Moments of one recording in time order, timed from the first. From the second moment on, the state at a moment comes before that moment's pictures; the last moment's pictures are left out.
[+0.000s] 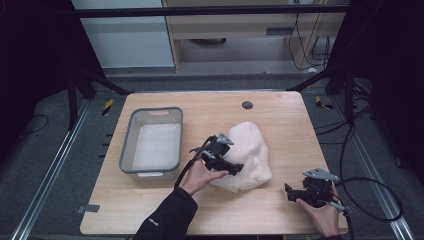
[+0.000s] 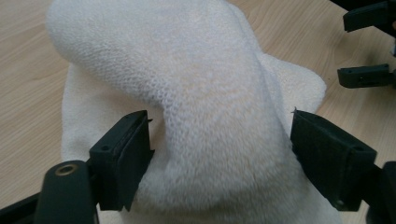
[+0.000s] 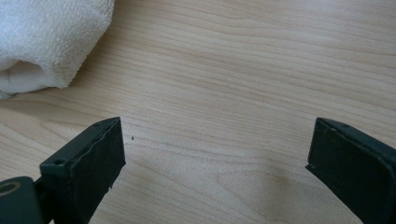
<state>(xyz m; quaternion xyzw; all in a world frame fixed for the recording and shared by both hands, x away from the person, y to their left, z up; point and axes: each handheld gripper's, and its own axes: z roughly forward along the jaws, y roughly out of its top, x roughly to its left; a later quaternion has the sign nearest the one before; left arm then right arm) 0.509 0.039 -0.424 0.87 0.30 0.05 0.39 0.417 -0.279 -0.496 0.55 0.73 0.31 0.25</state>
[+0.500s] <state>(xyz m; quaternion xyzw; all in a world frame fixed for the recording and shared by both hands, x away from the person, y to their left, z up) 0.485 0.106 -0.416 0.85 0.32 0.08 0.42 0.416 -0.279 -0.497 0.56 0.73 0.30 0.25</state>
